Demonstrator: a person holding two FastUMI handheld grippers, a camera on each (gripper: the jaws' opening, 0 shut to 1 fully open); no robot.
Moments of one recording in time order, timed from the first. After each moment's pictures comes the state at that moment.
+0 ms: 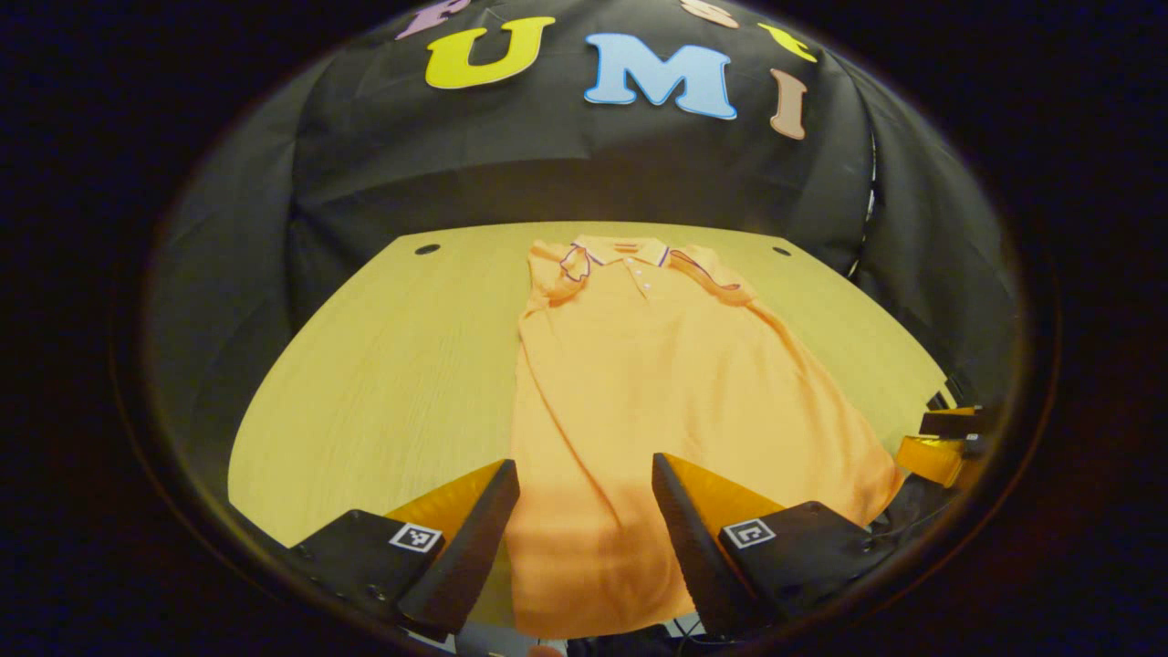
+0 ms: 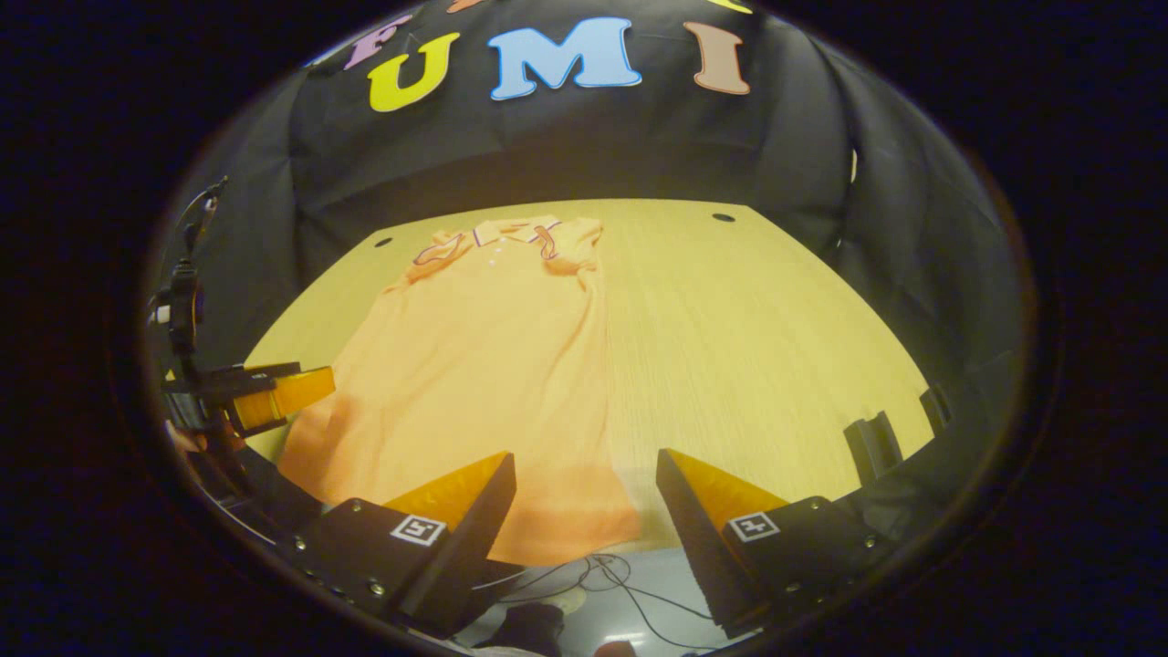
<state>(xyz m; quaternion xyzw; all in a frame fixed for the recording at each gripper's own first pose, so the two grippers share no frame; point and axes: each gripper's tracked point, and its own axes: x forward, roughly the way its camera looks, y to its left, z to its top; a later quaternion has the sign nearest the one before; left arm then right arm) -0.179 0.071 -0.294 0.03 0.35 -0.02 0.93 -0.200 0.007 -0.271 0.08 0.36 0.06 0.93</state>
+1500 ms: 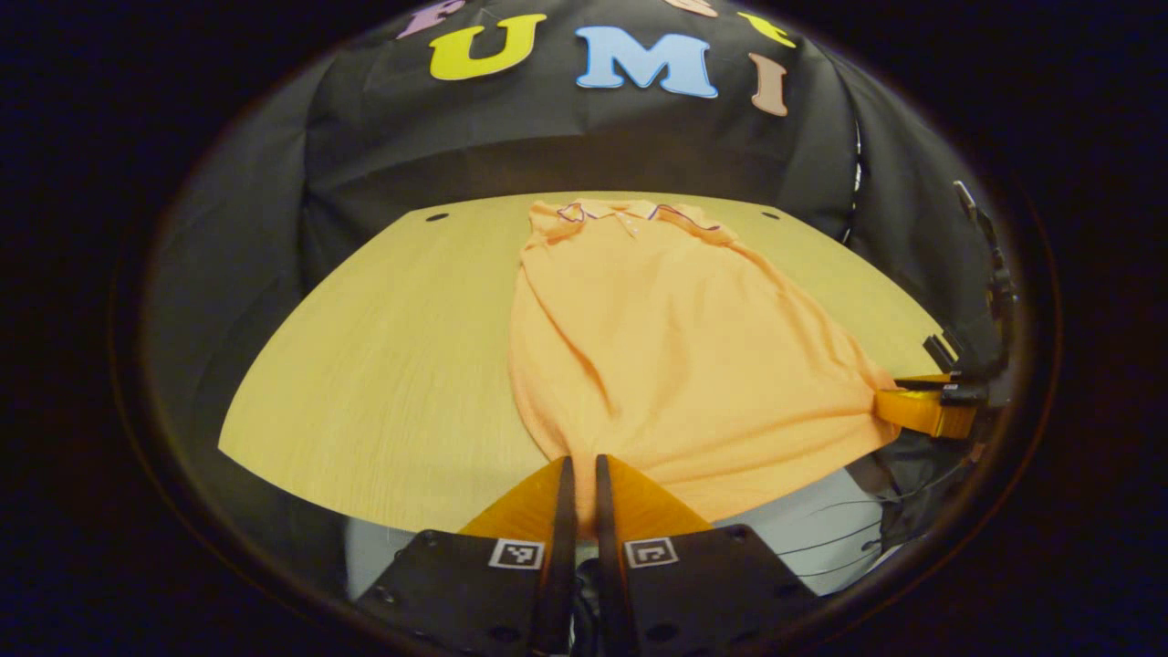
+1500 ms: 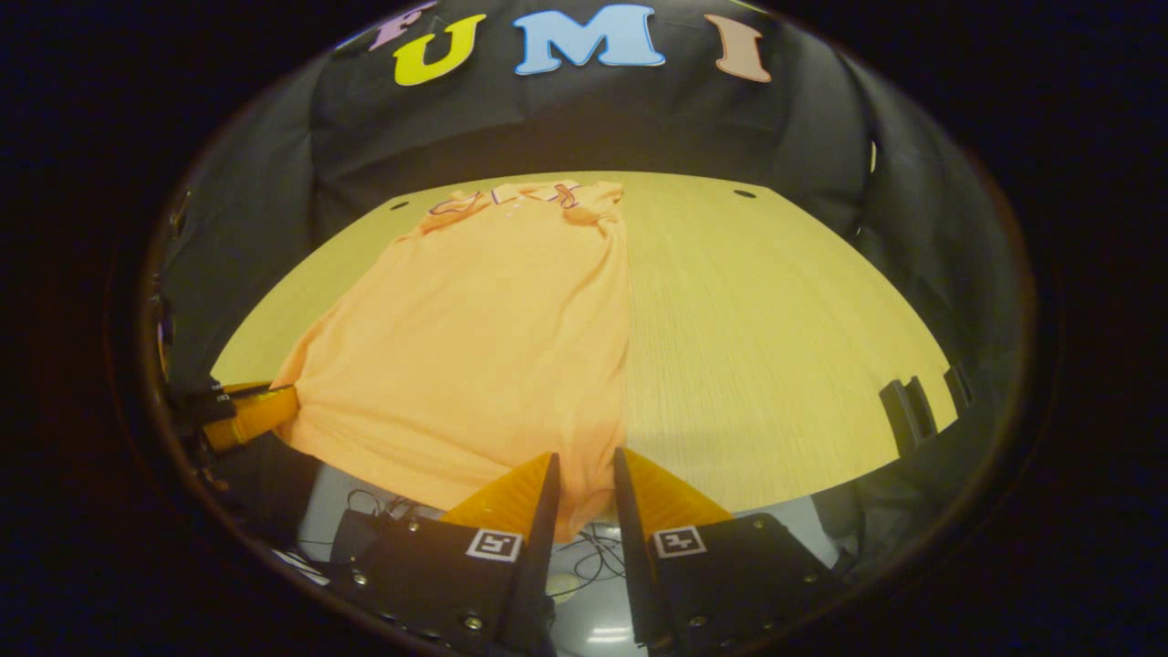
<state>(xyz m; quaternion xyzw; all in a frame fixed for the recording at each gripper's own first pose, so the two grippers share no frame) -0.260 0.065 -0.332 0.03 0.37 0.00 0.93 -0.215 0.031 -0.327 0.06 0.37 0.08 0.92</state>
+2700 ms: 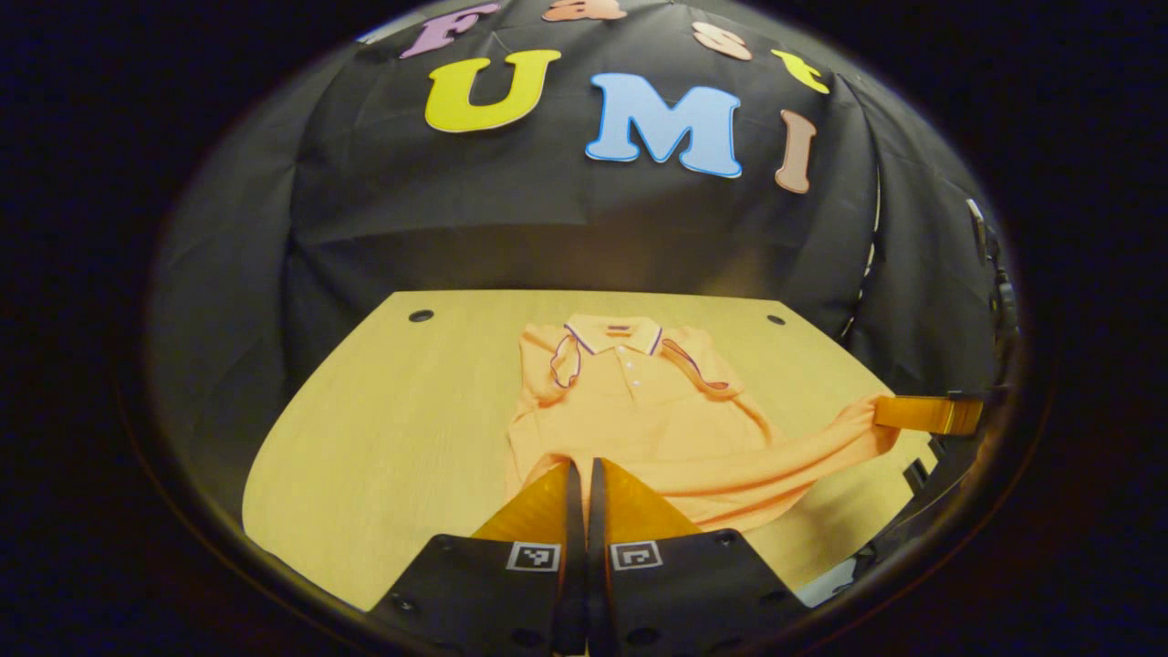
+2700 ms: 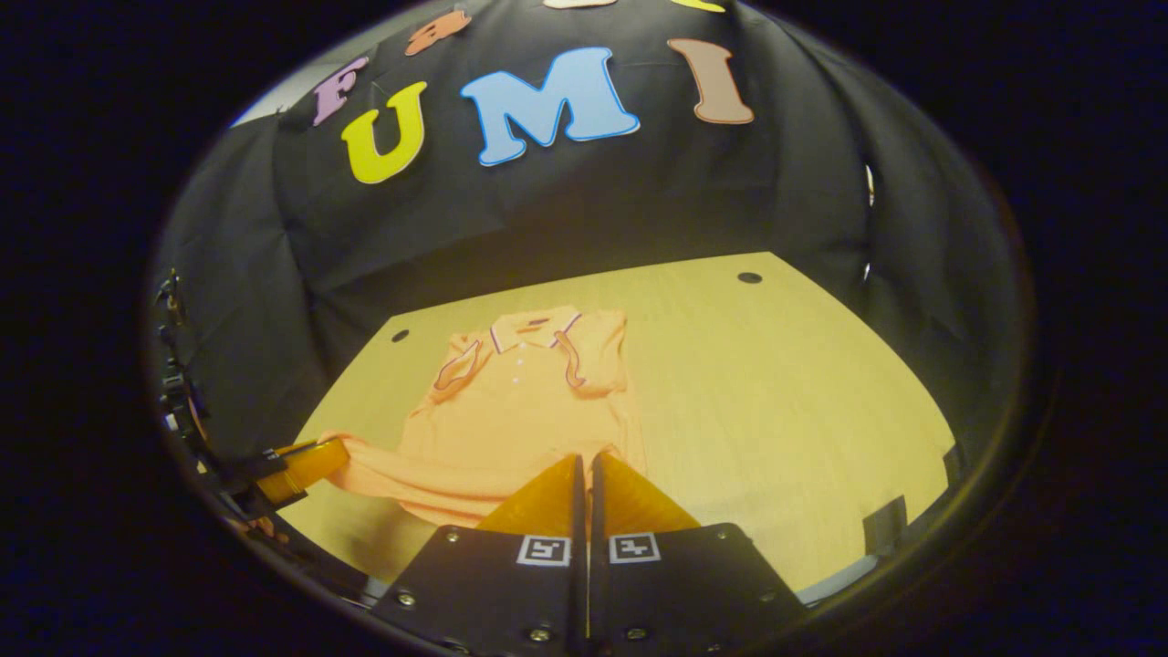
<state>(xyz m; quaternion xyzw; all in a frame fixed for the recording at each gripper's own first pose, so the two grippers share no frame) -0.075 0.049 -0.199 0.00 0.28 -0.02 0.96 -0.065 0.014 -0.159 0.15 0.27 0.07 0.95</state>
